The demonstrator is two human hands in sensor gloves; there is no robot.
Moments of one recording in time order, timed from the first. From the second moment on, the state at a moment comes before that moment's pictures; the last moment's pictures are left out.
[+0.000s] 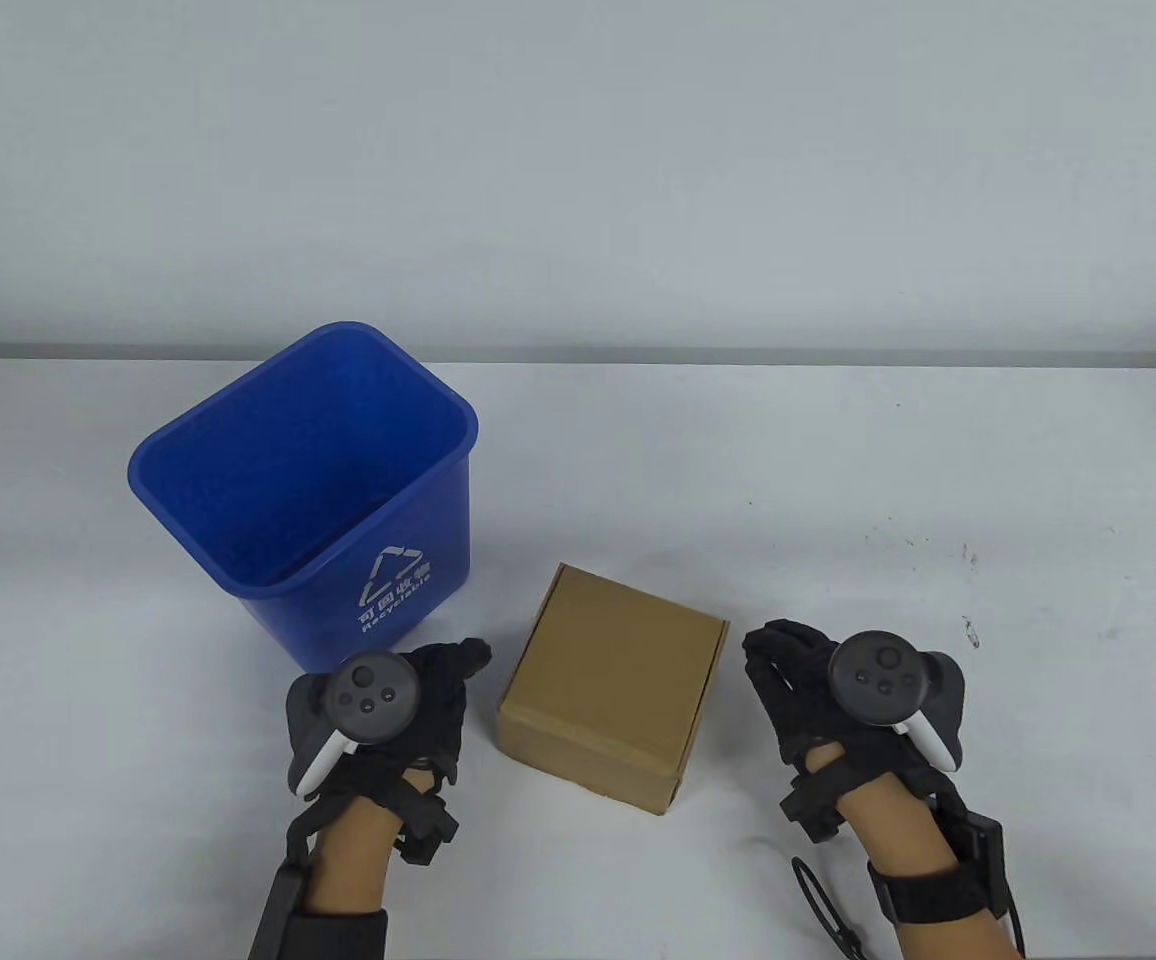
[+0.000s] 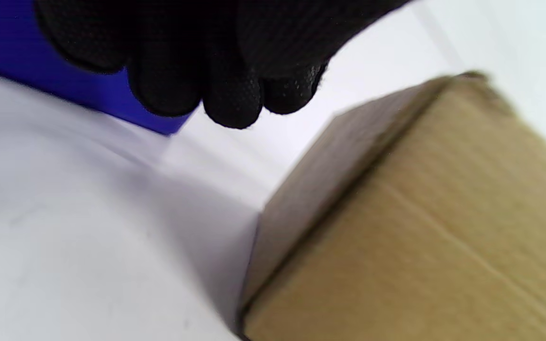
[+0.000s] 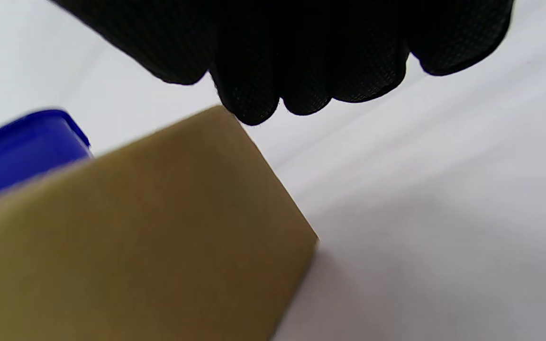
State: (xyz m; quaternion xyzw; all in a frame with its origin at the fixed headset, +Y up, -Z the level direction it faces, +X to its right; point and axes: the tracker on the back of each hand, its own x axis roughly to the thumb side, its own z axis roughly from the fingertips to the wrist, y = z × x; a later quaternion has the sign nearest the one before) left_hand -0.181 -0.734 -0.278 -0.03 -0.11 0.30 0.95; right_hand 0.209 -0.717 -0.300 0.13 0.01 0.94 0.30
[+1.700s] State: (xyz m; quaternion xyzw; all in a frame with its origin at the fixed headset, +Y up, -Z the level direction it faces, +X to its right) left_hand -0.162 -0.702 -0.251 0.03 -0.17 0.26 0.95; right_hand 0.163 -0.699 -0.274 0.29 0.00 0.93 0.24
